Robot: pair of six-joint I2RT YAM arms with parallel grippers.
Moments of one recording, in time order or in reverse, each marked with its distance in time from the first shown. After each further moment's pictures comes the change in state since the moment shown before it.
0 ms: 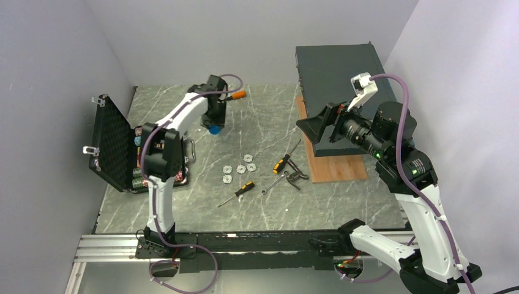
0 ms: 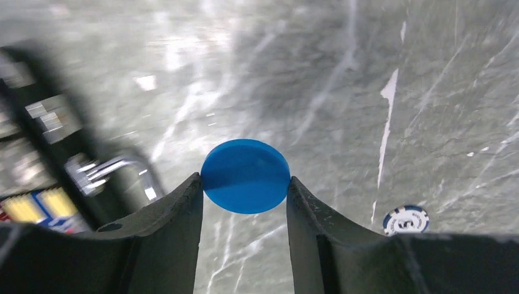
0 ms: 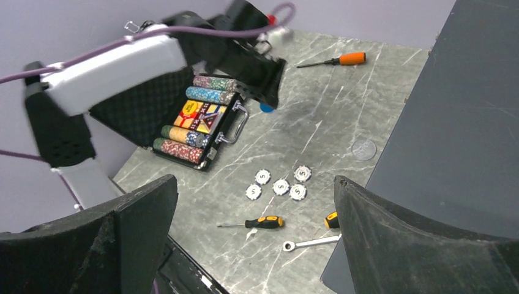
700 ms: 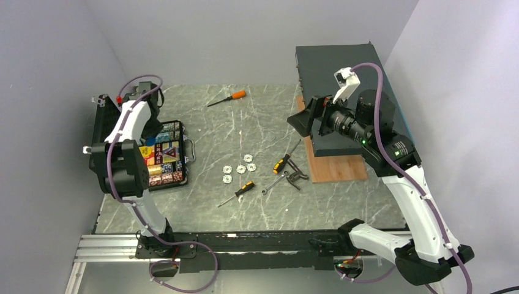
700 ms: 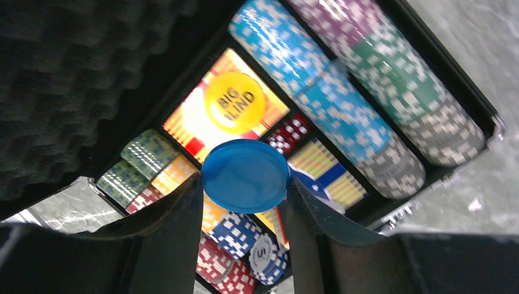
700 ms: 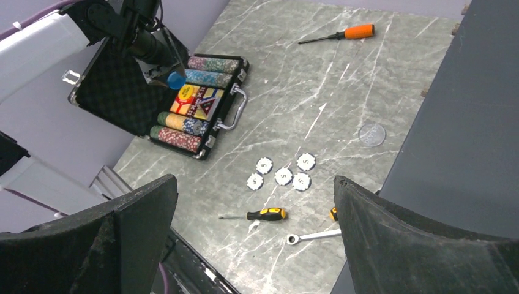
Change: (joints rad) left arm 0.435 -0.356 -0.324 -0.097 -0.351 -0.520; right arm 0.000 0.110 0.008 0.001 -0.018 0.014
